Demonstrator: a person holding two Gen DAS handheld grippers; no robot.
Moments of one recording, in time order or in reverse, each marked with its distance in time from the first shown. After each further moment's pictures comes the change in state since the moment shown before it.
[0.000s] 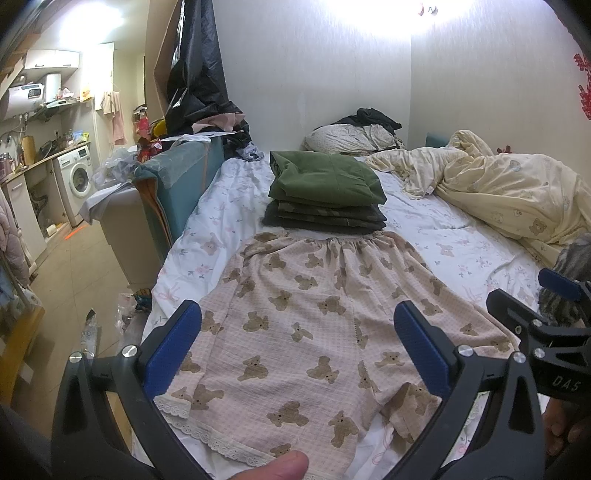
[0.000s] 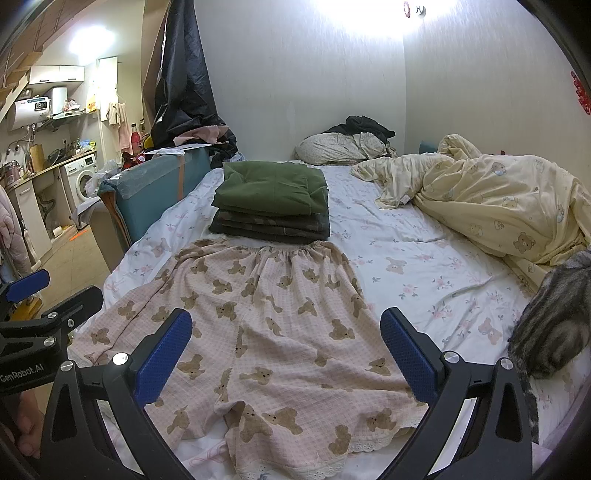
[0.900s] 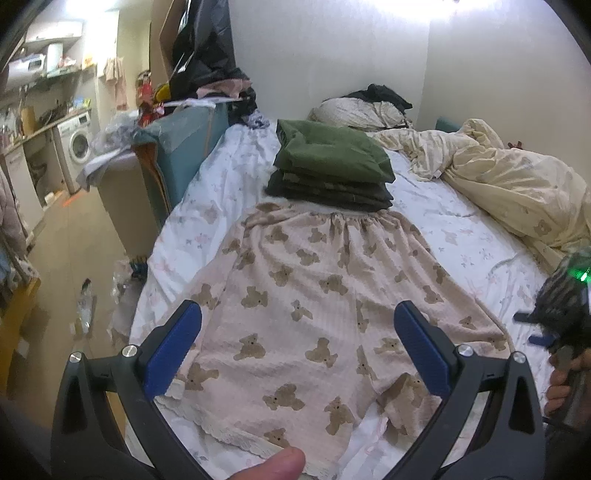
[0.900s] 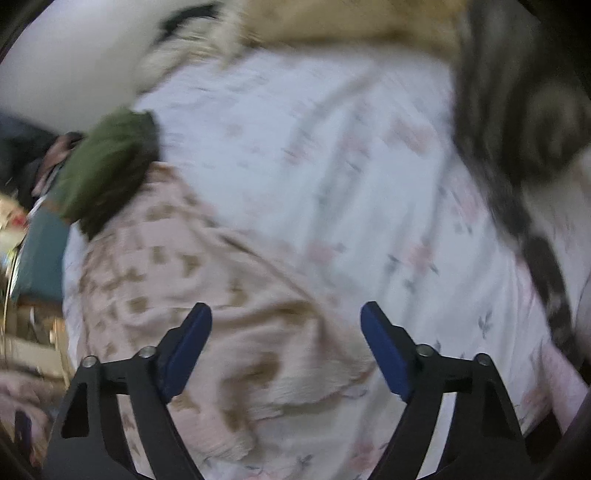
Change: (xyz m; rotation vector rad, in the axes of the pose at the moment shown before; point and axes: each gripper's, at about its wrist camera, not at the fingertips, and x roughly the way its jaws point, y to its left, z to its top) left arm 0.017 0.015 0.004 -0.077 0.135 -0.016; right arm 0.088 -0.219 -0.079 0.724 0.519 -0.132
